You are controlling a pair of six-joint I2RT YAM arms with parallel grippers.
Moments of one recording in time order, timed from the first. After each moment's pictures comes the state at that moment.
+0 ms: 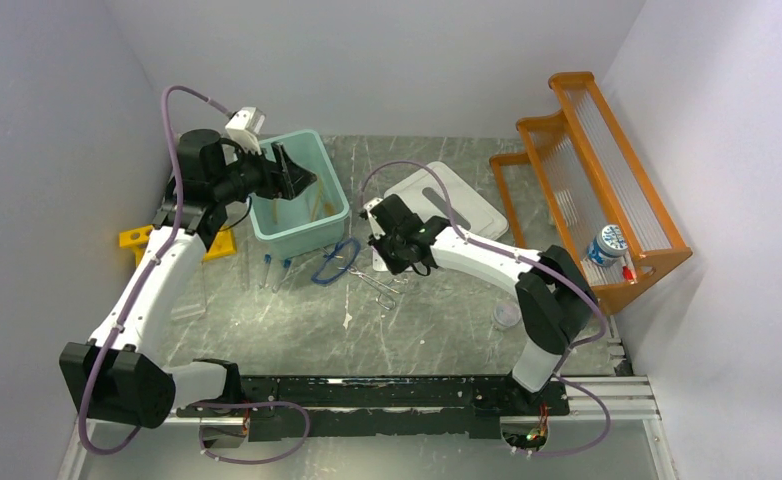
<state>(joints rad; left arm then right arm) -0.17 1.23 1.16 -0.24 0.52 -0.29 0.79 1.73 1.19 -0.47 0.06 0.04</state>
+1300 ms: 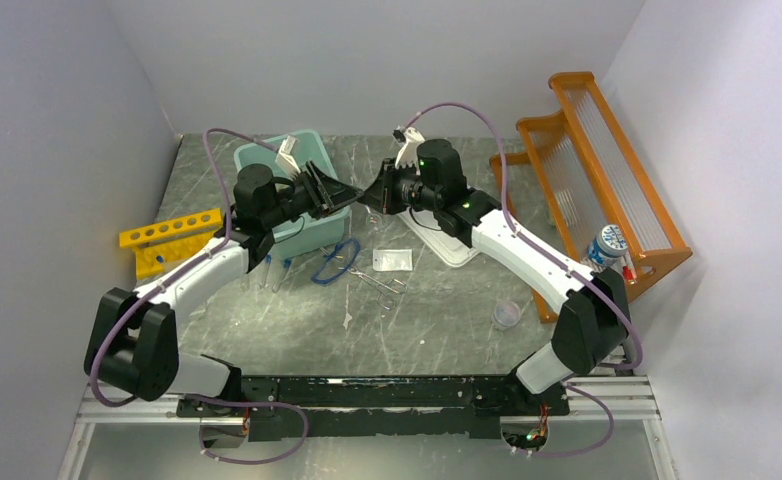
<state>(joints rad) -0.38 1.36 0.86 0.41 0.57 -1.01 0.64 1.53 1.30 -0.13 -0.32 0.45</state>
